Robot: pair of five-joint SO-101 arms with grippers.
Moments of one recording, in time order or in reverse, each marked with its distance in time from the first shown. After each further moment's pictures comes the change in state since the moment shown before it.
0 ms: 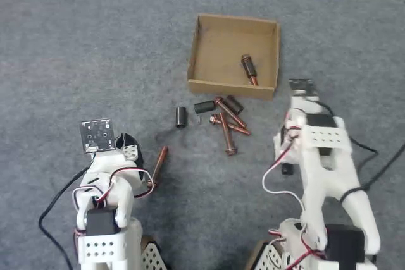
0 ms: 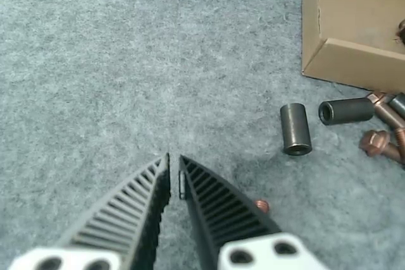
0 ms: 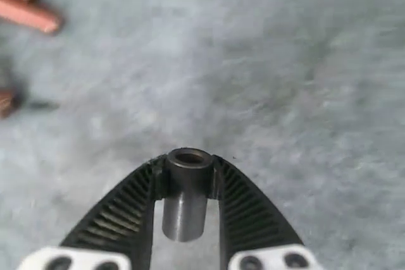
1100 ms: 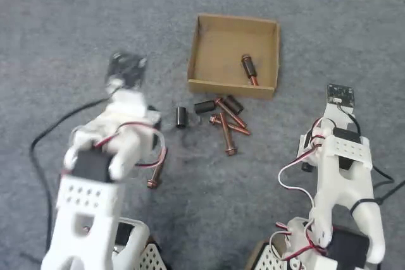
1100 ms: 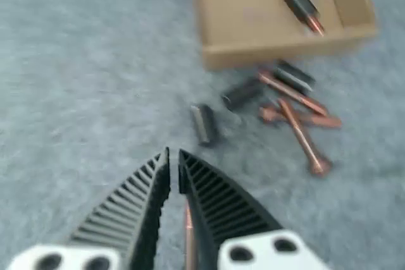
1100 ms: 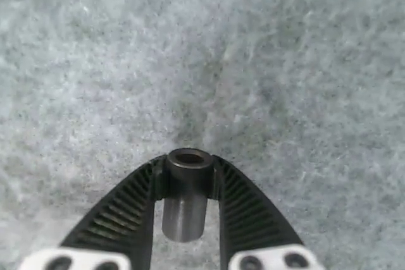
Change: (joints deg) left arm 16.1 52.4 -52.2 12.0 -6.6; right arm 11.1 -0.1 6.9 -12.9 0.2
